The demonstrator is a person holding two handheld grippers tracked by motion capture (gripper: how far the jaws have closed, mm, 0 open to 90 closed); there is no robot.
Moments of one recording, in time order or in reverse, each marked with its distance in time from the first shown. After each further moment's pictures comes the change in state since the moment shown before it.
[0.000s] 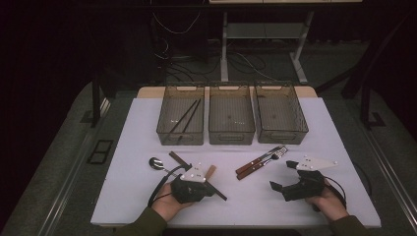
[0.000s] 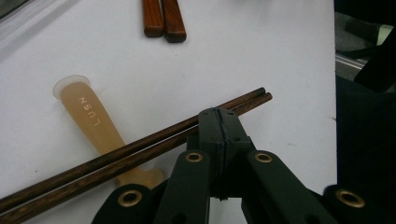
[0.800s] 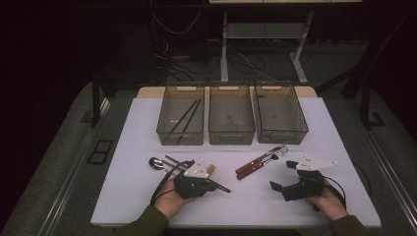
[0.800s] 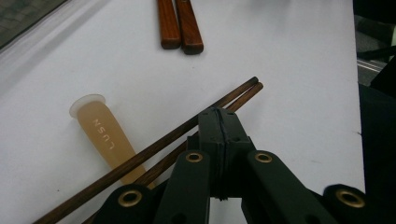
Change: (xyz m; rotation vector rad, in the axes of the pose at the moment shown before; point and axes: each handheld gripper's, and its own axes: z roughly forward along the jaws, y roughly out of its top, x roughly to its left) left arm 0.008 0.008 0.006 -0.006 0.033 0.011; right arm 0.000 0.000 0.001 0.002 -0.004 0.000
